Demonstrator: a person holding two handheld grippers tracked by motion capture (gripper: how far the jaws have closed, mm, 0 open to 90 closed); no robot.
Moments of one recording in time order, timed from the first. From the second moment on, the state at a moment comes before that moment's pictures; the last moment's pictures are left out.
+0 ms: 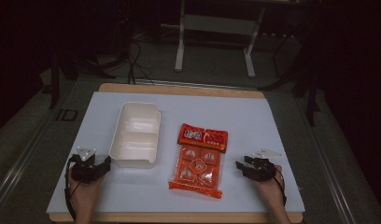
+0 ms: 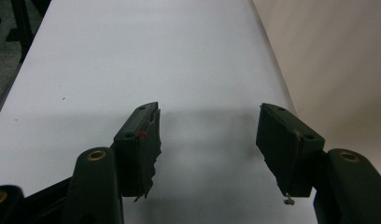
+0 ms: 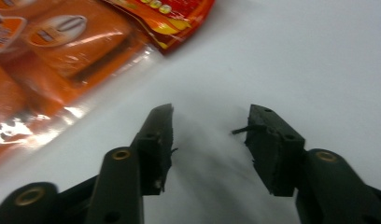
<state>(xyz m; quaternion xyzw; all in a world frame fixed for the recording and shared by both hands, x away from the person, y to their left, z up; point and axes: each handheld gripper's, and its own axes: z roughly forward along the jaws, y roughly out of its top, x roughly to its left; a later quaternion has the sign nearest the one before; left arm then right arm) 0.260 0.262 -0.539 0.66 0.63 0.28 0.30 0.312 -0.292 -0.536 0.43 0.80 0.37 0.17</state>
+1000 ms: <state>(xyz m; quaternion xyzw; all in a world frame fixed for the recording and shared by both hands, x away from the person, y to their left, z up) 0.260 0.261 -0.539 0.66 0.63 0.28 0.30 0.407 -0.244 -0.513 0.42 0.82 0.37 0.13</state>
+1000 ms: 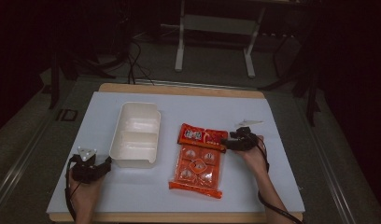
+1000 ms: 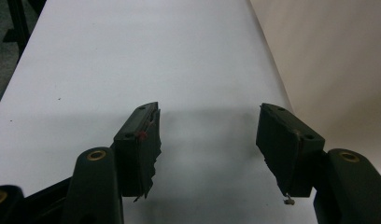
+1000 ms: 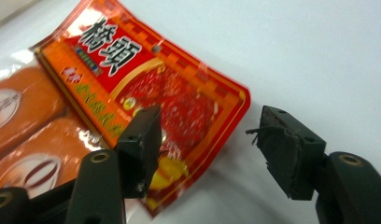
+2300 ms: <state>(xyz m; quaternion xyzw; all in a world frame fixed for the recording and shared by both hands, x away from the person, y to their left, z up) 0.260 0.261 -0.540 0.66 0.63 0.28 0.30 0.442 -0.189 -0.500 0.30 0.90 0.32 0.00</state>
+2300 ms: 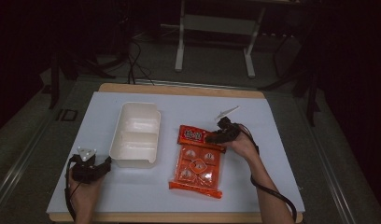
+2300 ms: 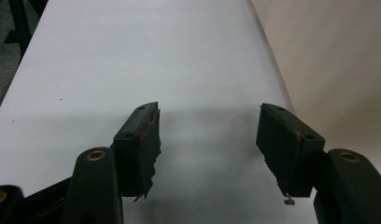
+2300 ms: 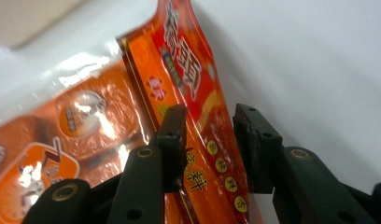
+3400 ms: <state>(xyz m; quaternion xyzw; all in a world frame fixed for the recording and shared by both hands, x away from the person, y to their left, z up) 0.260 0.260 -0.540 0.66 0.63 0.28 0.30 0.435 -0.177 -0.467 0.30 0.90 0.31 0.07</state>
